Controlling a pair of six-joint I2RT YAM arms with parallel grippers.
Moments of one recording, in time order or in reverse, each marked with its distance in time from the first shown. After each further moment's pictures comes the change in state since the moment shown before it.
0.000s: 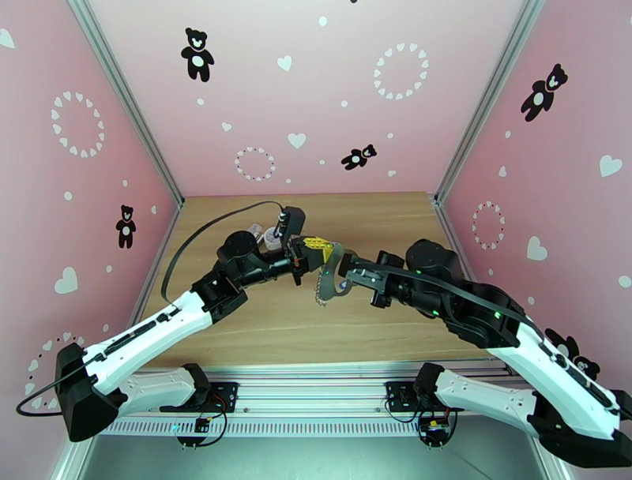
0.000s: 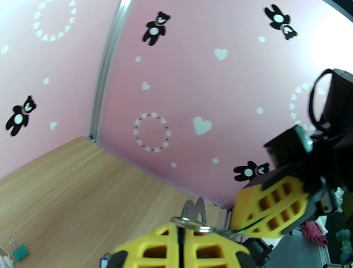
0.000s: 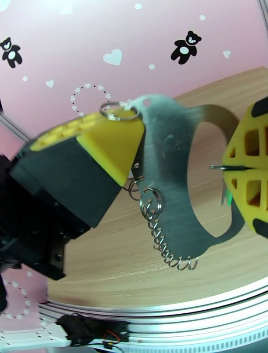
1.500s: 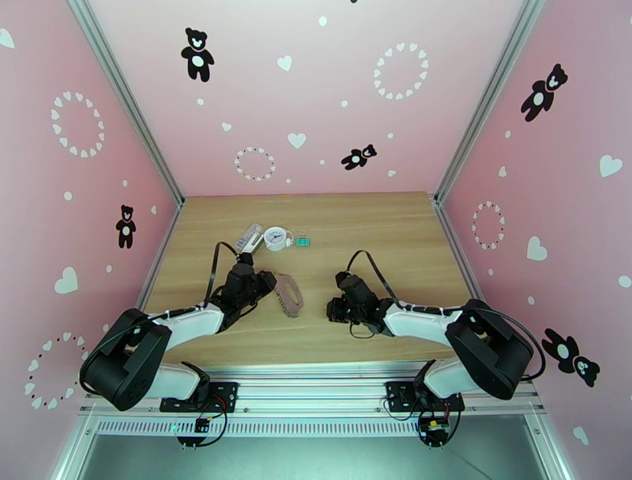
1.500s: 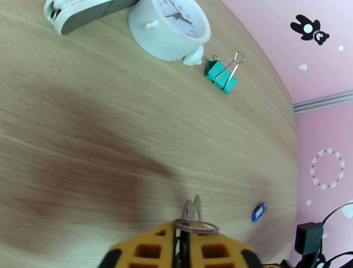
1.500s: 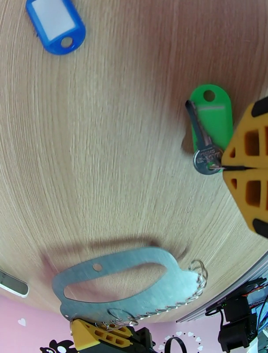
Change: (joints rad) left arm 0.343 0.219 -0.560 0.179 -0.290 -0.624; right arm -0.122 0.588 -0.743 0.856 -0.190 1.308
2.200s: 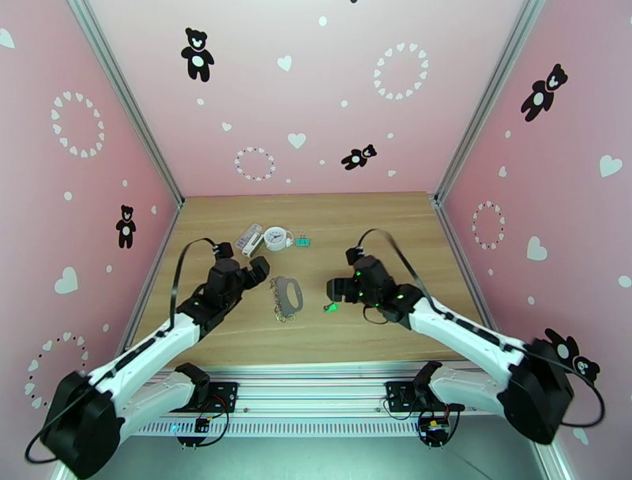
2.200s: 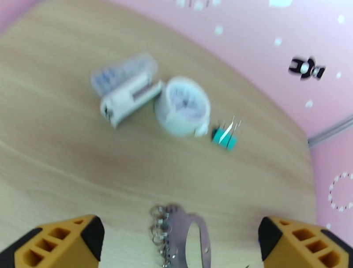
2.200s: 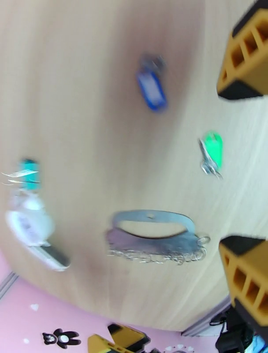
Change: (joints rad) left arm 0.003 -0.431 0.197 -0.525 -0.384 0.238; right arm -0.172 -0.385 0.252 -0.471 0.240 -0.340
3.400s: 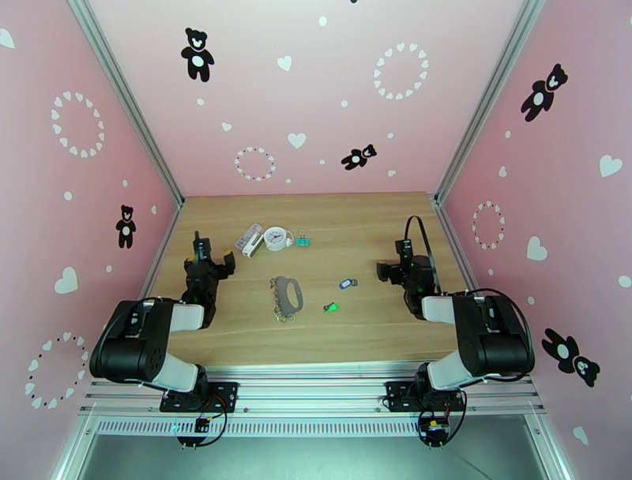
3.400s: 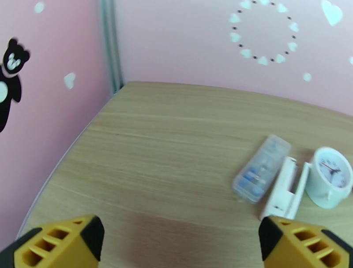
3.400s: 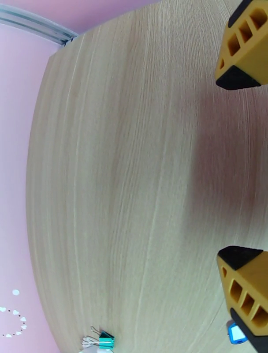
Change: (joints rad) left arm 0.466 0.555 -0.299 1.072 0.101 0.637; right arm -0.571 0.439 -0.377 1.051 -0.140 -0.553
